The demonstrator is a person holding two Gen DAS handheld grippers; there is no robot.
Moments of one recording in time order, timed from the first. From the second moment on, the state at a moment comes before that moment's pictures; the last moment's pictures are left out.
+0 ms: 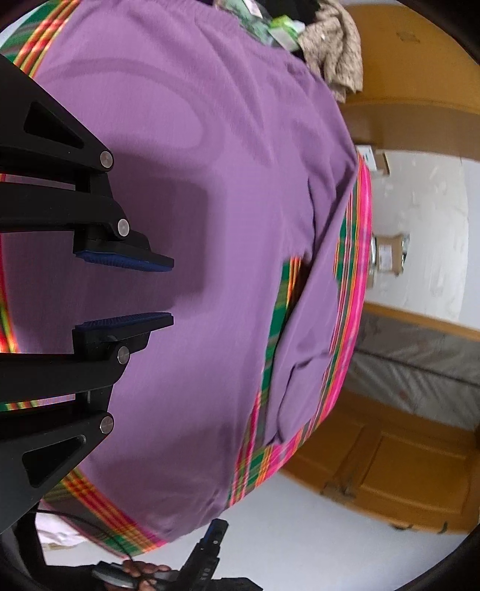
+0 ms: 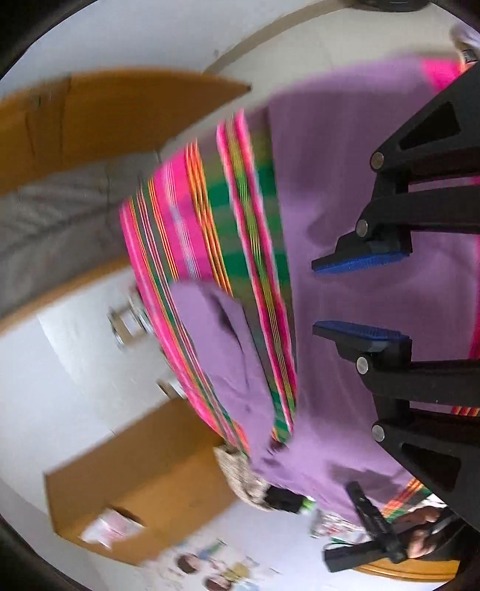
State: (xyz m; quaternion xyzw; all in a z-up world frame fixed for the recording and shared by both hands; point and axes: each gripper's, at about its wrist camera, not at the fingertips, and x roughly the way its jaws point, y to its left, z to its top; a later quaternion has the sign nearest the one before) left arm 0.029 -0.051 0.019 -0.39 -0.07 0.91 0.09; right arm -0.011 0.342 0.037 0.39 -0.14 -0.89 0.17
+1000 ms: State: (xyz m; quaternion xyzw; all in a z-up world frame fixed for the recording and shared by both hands) left arm -0.009 -0.107 0.027 -0.40 -0.10 0.91 -0.03; right arm -0.053 0.270 0.050 0.35 -0.01 -0.91 0.23
